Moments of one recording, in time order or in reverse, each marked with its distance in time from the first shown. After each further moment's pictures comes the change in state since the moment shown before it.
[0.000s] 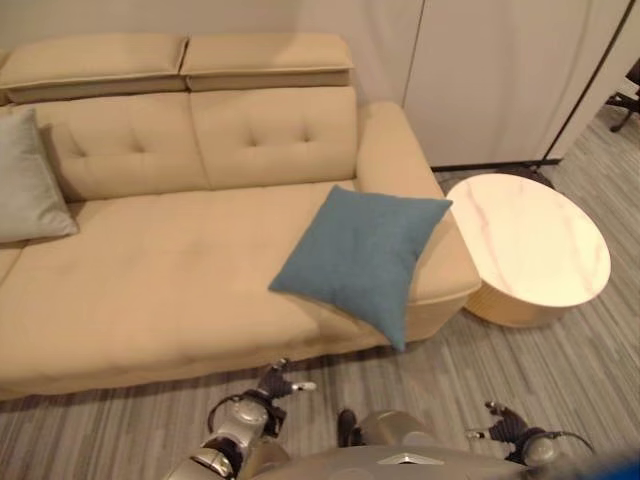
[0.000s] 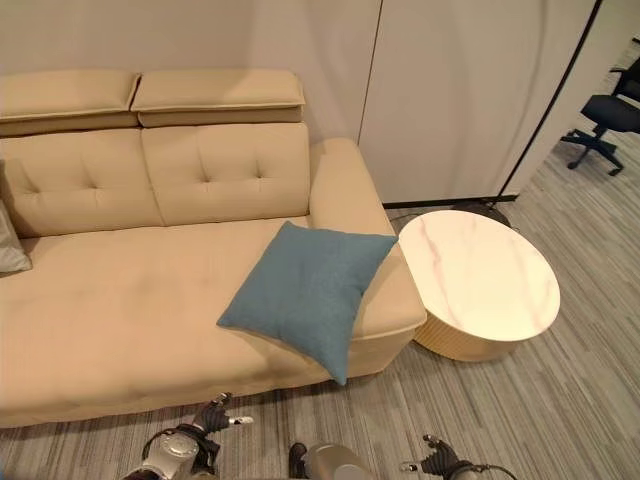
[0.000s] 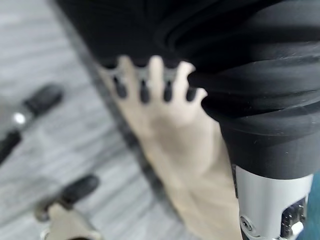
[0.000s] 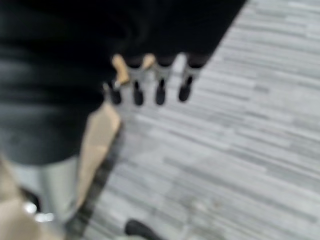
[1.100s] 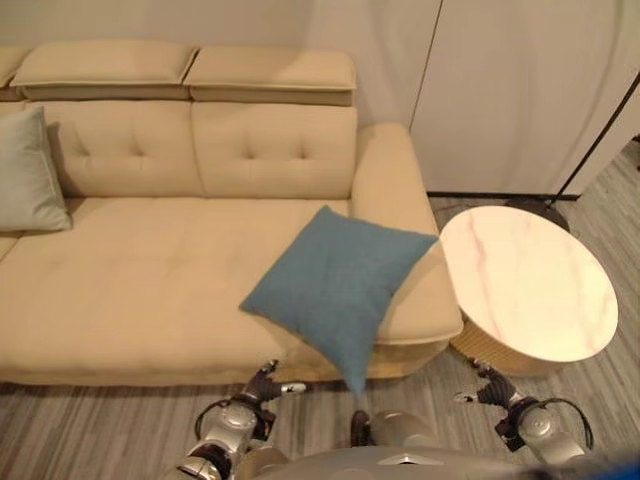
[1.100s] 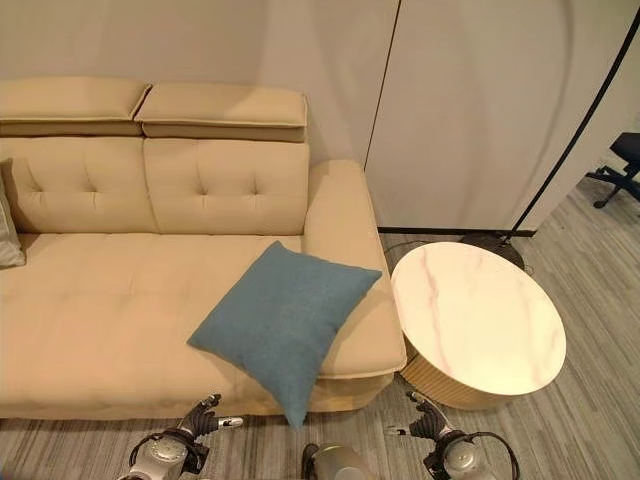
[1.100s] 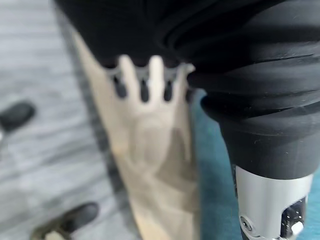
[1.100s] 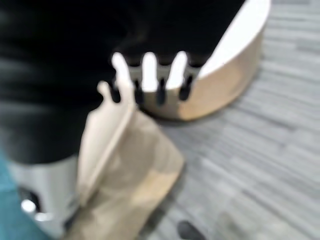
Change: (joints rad) left arm 0.016 0.044 0.038 -0.063 -0.019 -0.009 0.003; right arm 0.077 -0.102 -0.001 -0.307 -0.002 -0.024 0.007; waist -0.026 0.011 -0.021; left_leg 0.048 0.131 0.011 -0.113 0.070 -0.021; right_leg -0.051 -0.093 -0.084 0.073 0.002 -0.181
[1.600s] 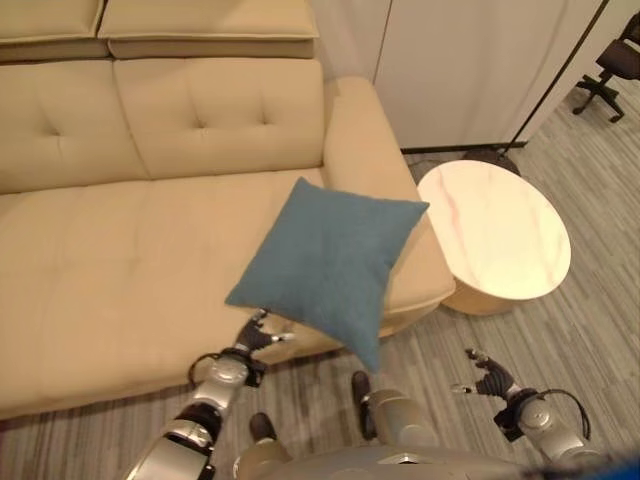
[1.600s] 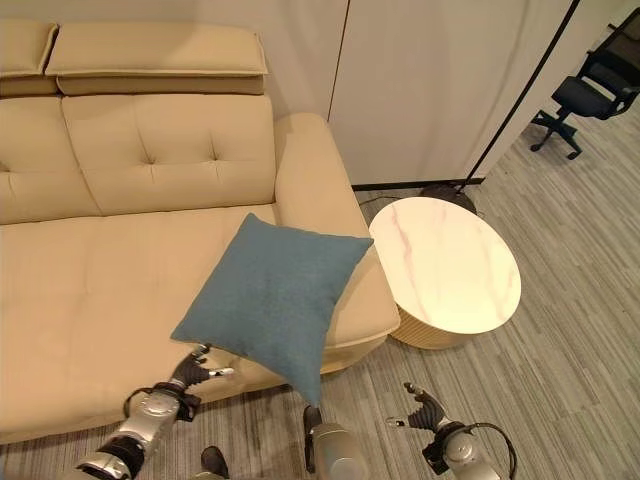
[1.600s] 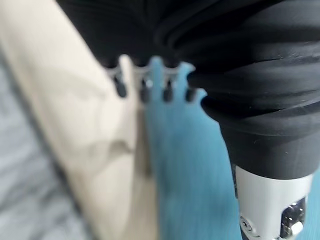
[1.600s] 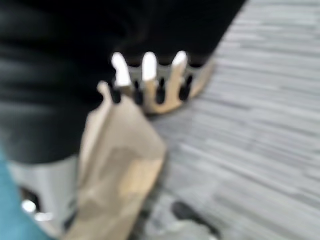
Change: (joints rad) left arm -0.092 0.148 0.083 -0.154 -0.051 0.000 0.030; right arm -0.040 0.007 -0.008 -0.104 0.003 0.006 0.000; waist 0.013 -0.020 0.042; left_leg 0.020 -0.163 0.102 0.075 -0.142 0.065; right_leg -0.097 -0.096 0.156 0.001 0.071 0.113
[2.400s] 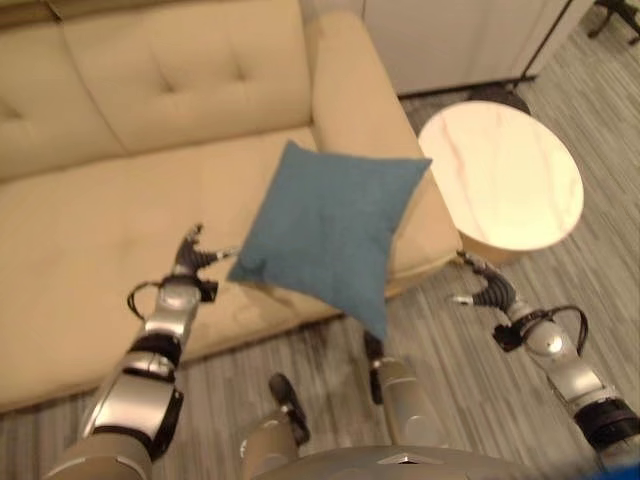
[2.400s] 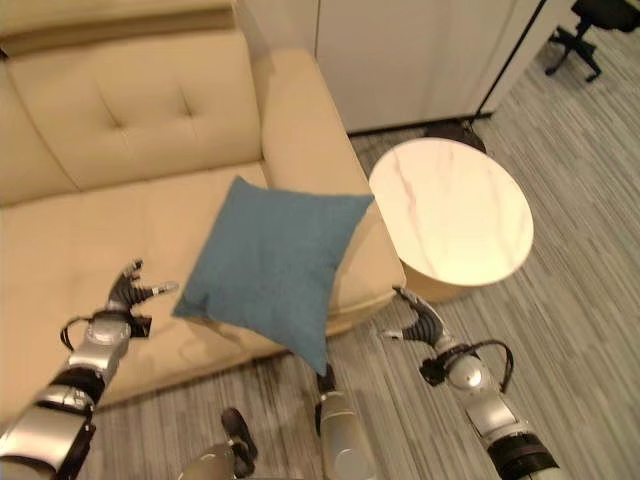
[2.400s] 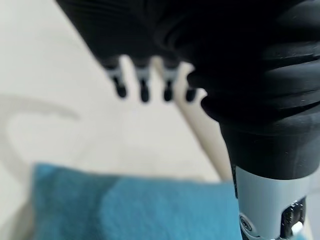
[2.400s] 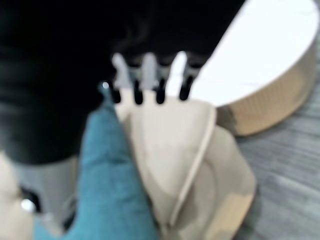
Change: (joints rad) left arm -0.430 0.176 0.009 0.164 -0.053 -0.018 0.102; right arm -0.156 -0.127 -0.075 -0.437 0.082 -0.024 -0.014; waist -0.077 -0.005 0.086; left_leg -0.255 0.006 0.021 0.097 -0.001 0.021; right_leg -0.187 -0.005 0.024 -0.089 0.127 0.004
